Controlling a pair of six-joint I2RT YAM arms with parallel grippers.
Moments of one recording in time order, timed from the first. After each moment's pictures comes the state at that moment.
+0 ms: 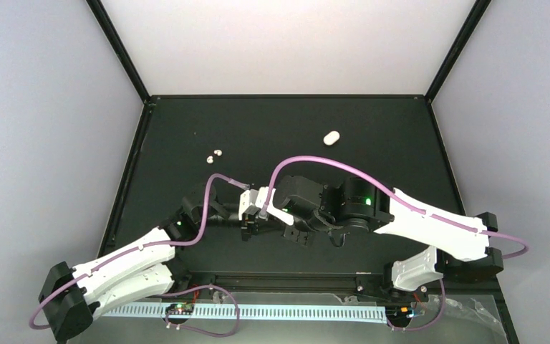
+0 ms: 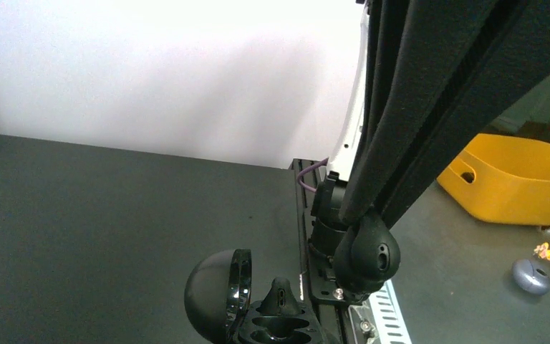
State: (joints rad) left arm -0.83 0.85 0.49 0.30 0.74 -0.10; right arm 1.38 1.41 1.74 -1.34 0.18 0.01
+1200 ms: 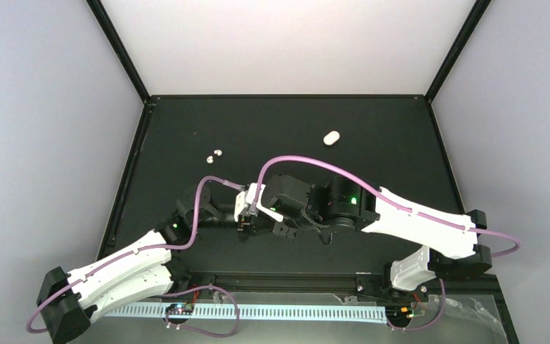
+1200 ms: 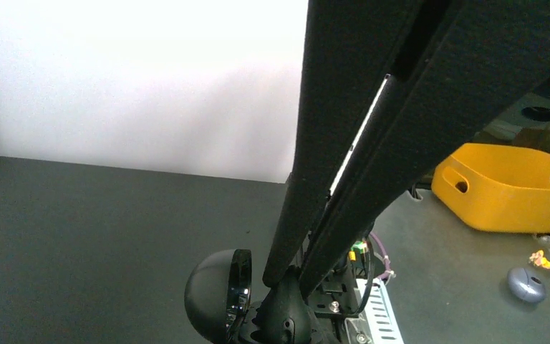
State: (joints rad) left arm -0.84 0.80 0.49 0.31 0.73 -0.11; right arm 1.39 1.47 1.78 -1.29 0.25 0.01
